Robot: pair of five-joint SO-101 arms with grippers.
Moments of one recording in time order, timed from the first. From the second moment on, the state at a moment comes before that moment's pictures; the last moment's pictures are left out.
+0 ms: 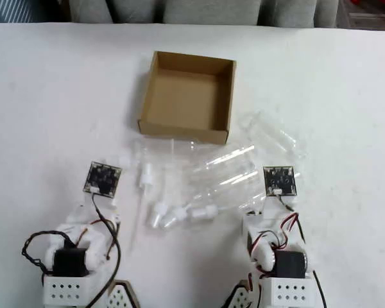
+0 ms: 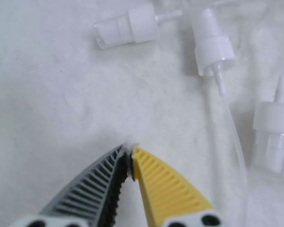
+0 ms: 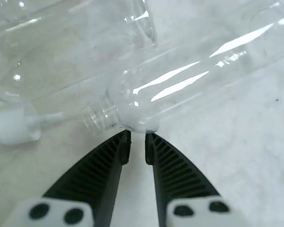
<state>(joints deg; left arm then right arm) -5.5 -104.1 97.1 73.3 -9.6 -1.1 -102.5 96.4 72.3 4.3</state>
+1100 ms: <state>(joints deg) 4.1 -96.3 81.2 57.8 -23.0 -3.5 -102.5 96.4 71.2 4.3</state>
